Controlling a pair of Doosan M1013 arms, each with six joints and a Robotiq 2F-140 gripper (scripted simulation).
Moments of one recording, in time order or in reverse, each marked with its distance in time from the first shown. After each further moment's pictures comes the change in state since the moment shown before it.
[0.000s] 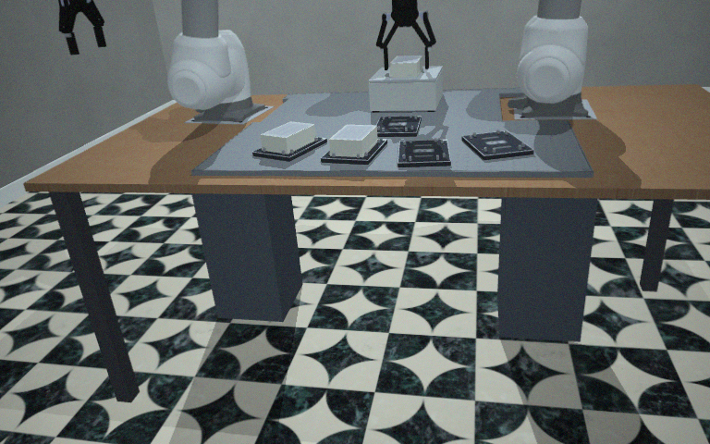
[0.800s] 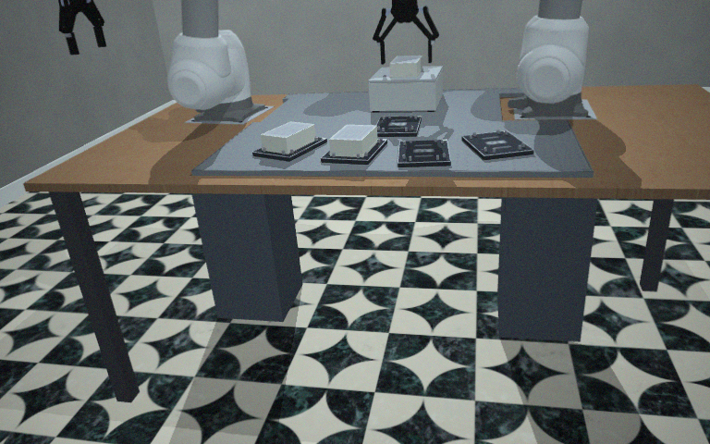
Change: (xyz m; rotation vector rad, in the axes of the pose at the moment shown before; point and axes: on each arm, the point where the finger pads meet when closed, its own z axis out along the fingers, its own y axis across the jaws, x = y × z) left arm 0.000 0.000 -0.012 0.000 0.000 0.000; right arm 0.000 0.000 0.000 0.000 0.000 0.000
